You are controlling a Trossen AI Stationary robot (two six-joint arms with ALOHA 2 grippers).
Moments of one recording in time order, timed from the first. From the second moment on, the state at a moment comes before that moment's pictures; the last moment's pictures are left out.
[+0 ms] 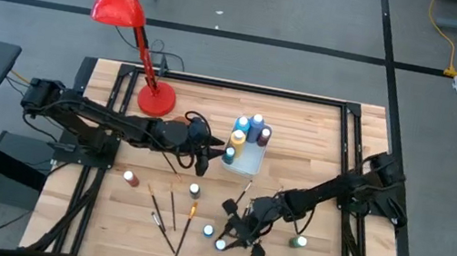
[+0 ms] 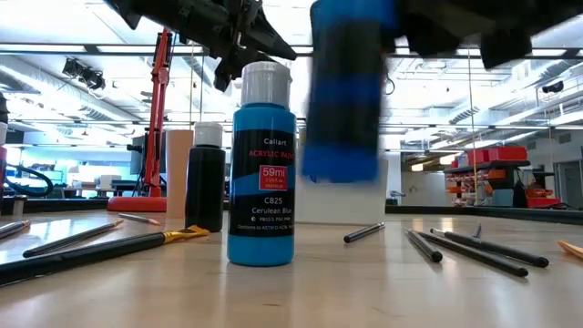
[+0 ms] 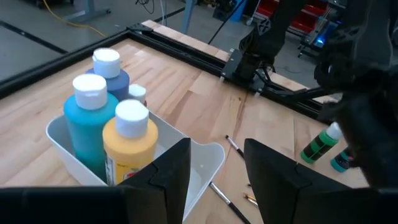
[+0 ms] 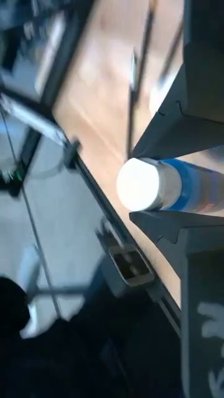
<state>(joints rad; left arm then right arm) -0.07 1.37 0.81 0.24 -0.29 -0.41 0.40 1.82 0.87 0.64 -0.27 -0.20</state>
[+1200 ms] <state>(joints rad) -0.07 1.12 0.82 0.18 -0.23 -0.07 0.06 1.29 0.49 0.44 0.61 0.03</state>
